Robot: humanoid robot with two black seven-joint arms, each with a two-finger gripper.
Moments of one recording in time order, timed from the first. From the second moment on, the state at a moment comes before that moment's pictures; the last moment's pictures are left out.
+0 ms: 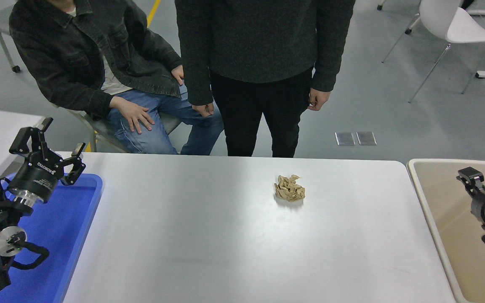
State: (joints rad) left arm -0.64 0.46 -0.42 -0.23 0.02 -0.78 -0.81; right arm 0.70 -0.74 0.43 0.95 -0.43 -0.24 -0.09
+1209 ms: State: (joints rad) left arm -0.64 0.46 -0.42 -0.22 0.02 -0.78 -0.81; right arm 0.47 -0.22 1.06 0.99 -0.46 -0.24 0.22
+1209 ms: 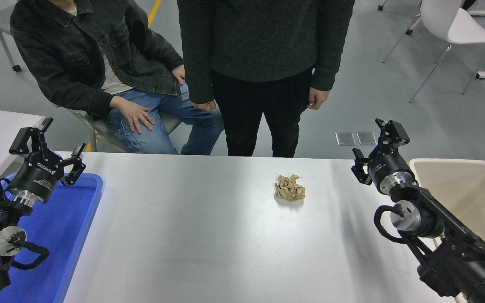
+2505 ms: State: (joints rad) left arm -0.64 0.46 -0.42 -0.23 0.02 -0.78 -0.81; right arm 0.70 -0.39 0.48 1.01 -0.75 -0.23 0.23
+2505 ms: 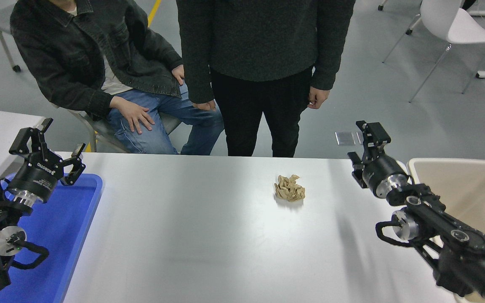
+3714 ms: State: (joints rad) left arm -0.64 0.46 -0.42 -0.23 0.02 -0.78 -0.81; right arm 1.10 -0.15 -0.38 0.73 -0.92 -0.14 0.09
